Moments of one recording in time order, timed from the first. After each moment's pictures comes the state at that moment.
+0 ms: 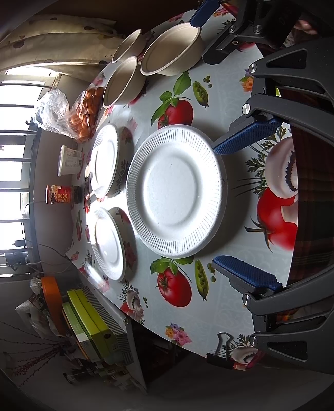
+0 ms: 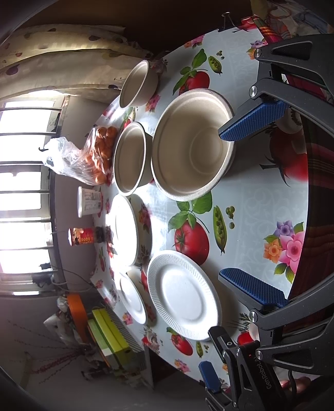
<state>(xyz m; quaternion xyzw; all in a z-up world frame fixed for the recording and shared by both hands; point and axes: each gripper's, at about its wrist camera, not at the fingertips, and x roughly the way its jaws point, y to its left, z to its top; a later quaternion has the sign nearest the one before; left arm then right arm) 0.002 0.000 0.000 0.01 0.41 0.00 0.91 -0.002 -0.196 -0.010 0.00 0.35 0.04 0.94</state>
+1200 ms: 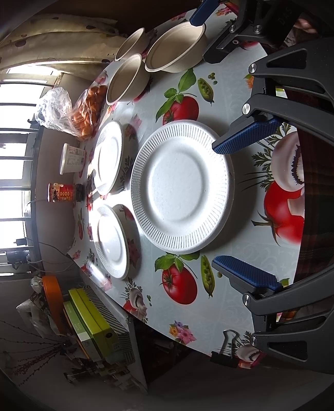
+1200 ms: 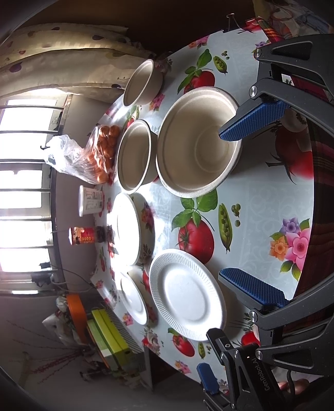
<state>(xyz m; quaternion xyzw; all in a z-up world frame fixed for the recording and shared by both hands) 0.008 0.006 0.003 0.01 0.41 0.00 0.91 0.003 -0.193 -0.007 -0.01 0.35 0.04 0.94</state>
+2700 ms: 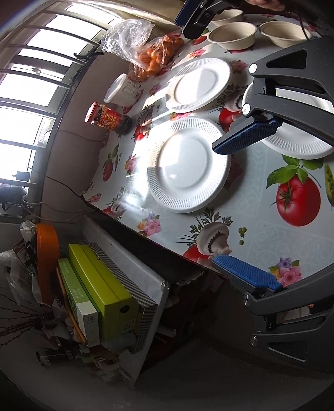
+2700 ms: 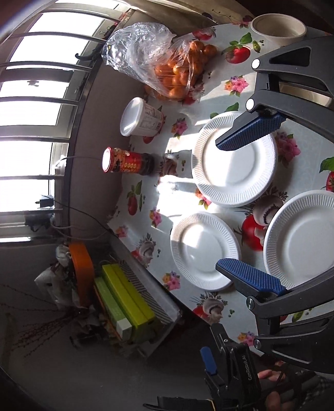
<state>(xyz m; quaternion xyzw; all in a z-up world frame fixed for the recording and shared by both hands) 0.169 0.163 0.064 -0.08 0.42 0.06 0.90 0.222 -0.074 0.094 -0.07 0.37 0.20 0.90</state>
